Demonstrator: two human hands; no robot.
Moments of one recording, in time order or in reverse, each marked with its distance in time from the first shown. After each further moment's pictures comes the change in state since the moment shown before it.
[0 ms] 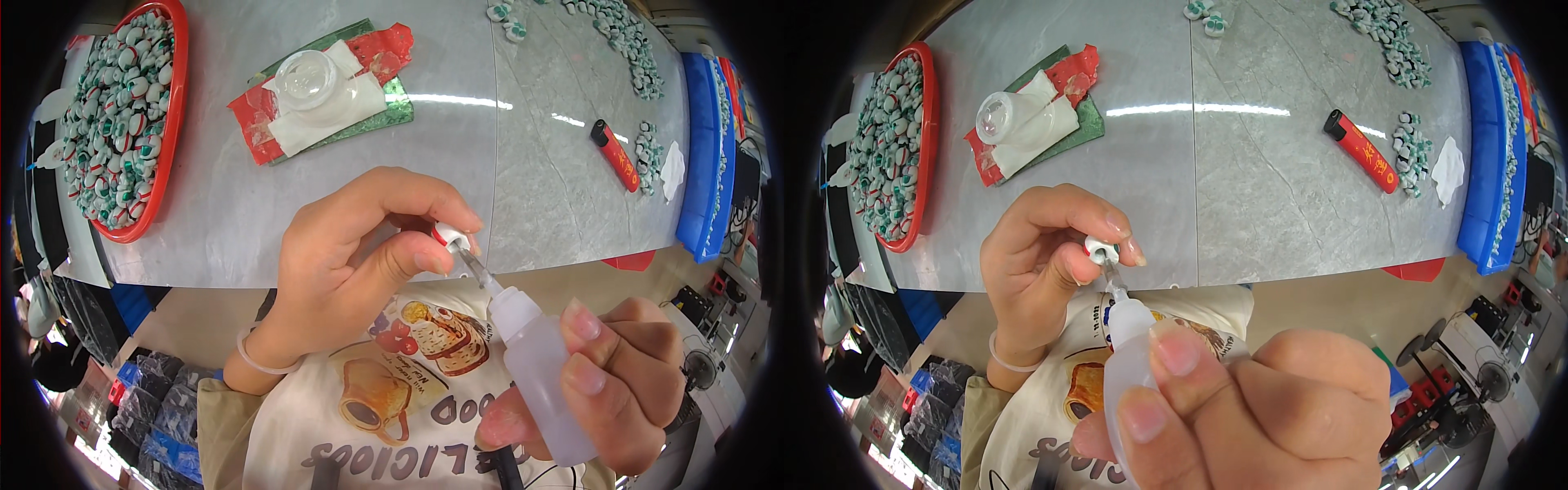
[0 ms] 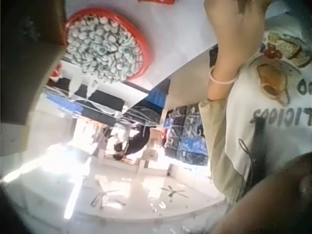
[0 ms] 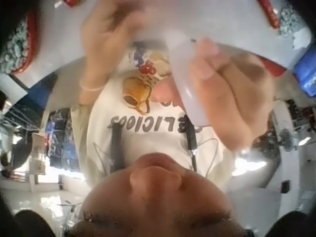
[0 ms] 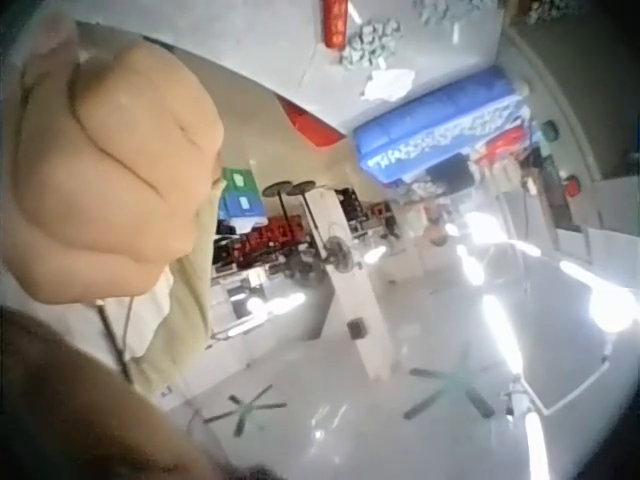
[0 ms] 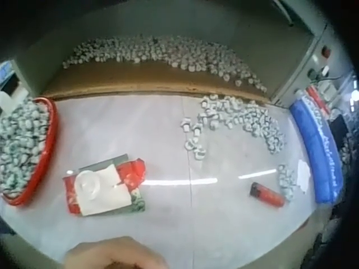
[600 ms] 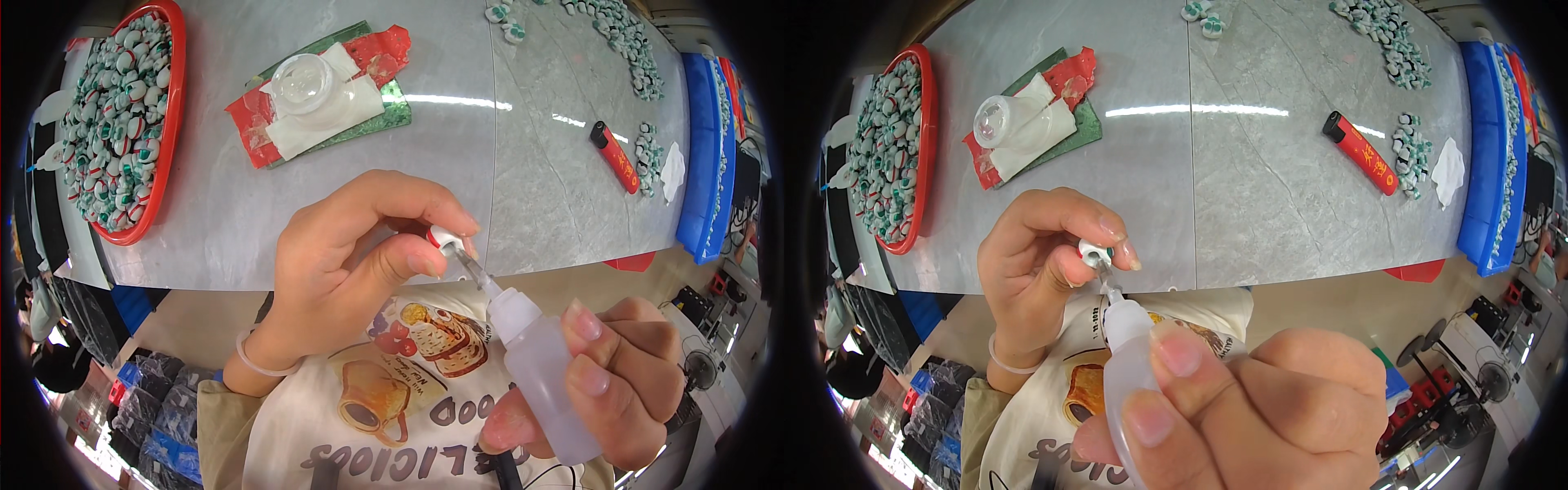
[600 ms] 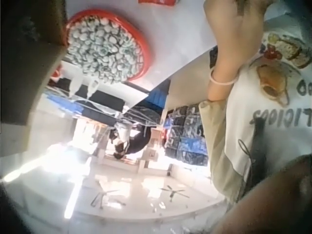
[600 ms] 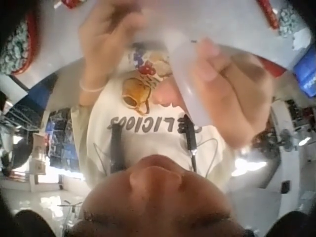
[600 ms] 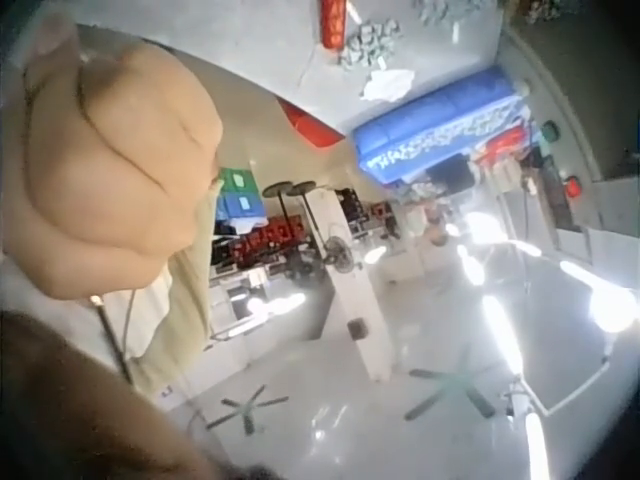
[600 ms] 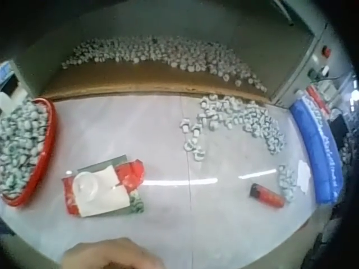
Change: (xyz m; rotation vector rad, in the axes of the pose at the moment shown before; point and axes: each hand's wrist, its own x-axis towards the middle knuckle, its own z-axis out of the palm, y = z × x) left_hand -0.003 -0.004 -0.005 0.016 0.016 -0.006; right_hand -0.005 0.006 0.006 0.066 0.010 0.010
